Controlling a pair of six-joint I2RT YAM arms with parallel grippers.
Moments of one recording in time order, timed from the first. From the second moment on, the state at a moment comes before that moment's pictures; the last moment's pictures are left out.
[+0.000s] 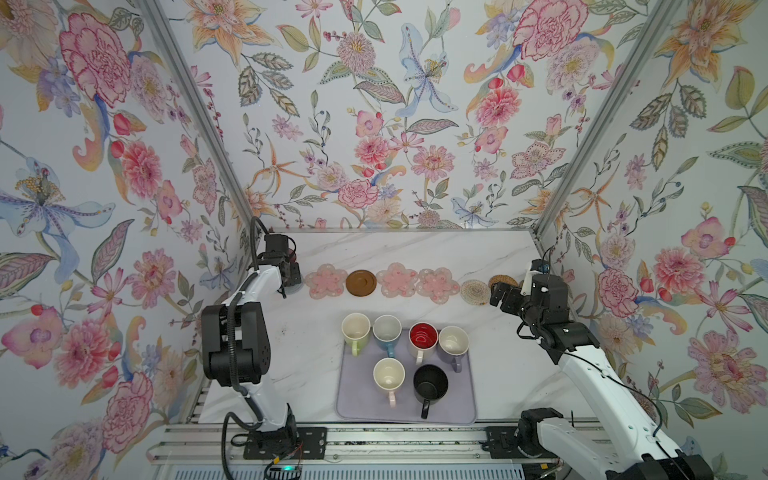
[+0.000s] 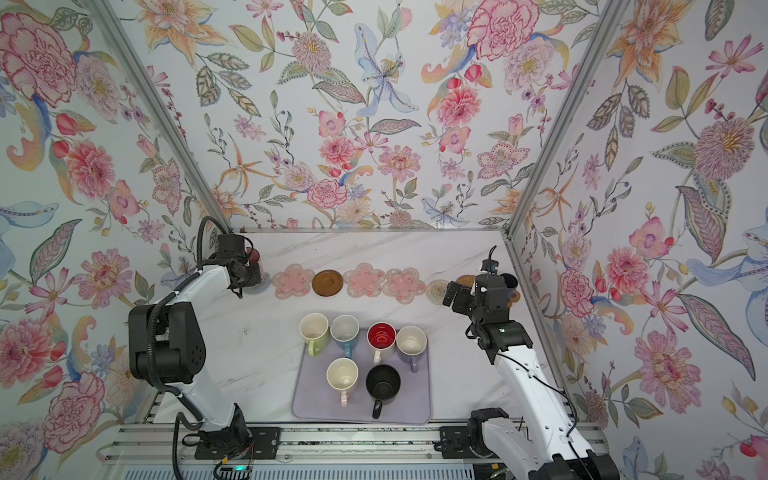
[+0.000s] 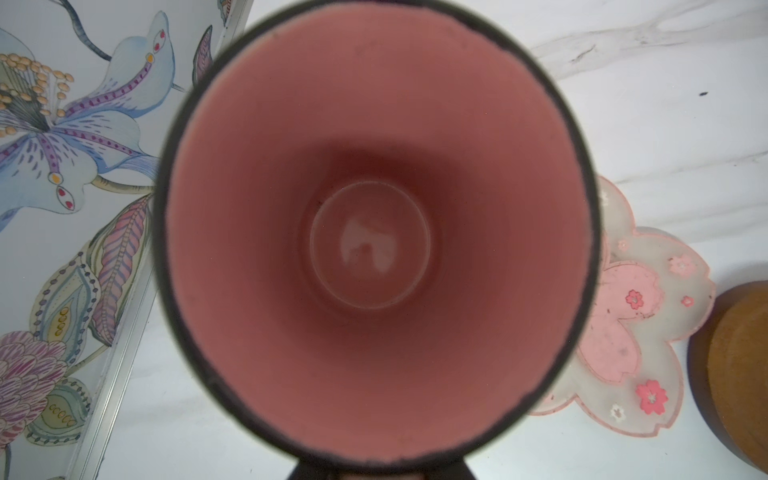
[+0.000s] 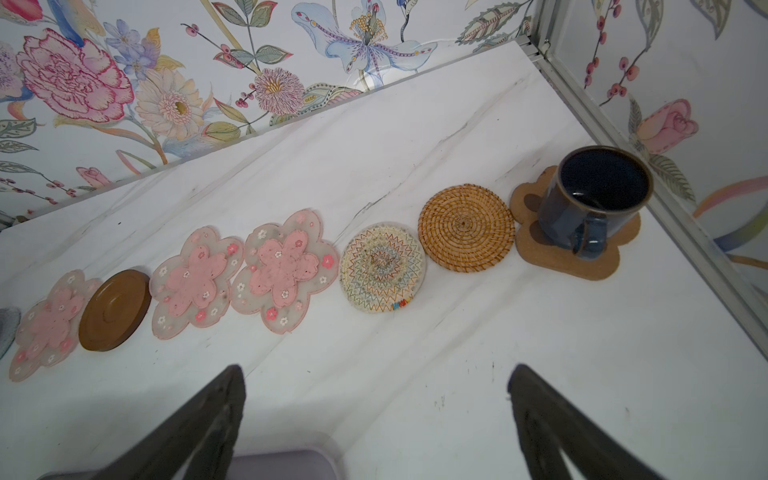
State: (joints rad) left arm 0.08 1.78 1.30 -0.50 -0.17 -0.10; right arm 0.14 0.97 0.78 -0.38 0.08 0.35
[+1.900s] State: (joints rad) left arm 0.08 1.83 1.36 -0.55 -0.15 -0.15; right arm 0.13 0.97 0.78 -0.38 0.07 0.35
